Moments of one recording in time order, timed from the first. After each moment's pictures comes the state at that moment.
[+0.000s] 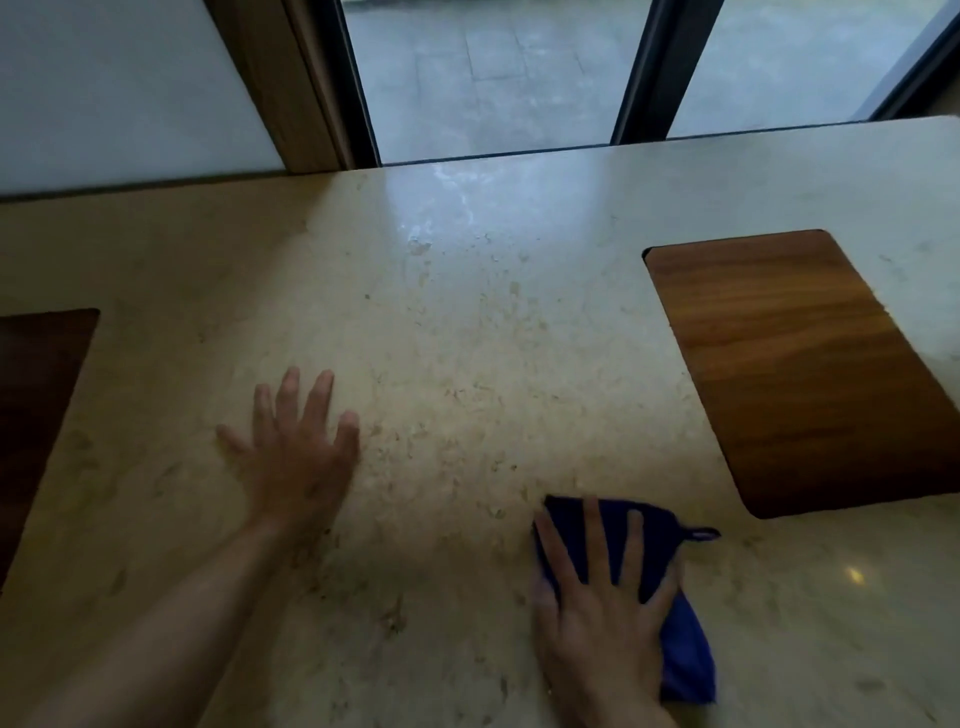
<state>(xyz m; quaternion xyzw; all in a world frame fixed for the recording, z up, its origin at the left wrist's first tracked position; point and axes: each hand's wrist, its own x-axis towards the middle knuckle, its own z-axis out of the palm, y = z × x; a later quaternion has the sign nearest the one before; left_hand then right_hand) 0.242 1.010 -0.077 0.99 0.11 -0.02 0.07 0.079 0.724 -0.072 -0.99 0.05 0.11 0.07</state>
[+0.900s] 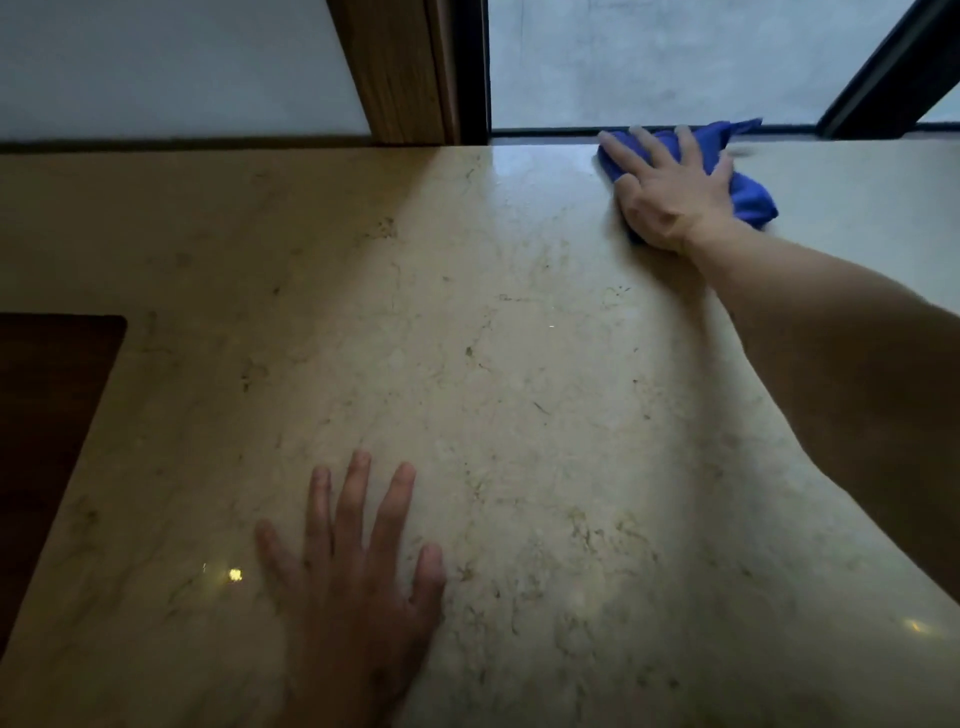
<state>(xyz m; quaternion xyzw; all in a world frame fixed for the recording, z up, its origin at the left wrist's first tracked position) 0.249 1.007 -0.074 0.99 0.10 -0.02 0.01 0.627 0.757 -0.057 -0.99 -0.08 0.11 0.06</state>
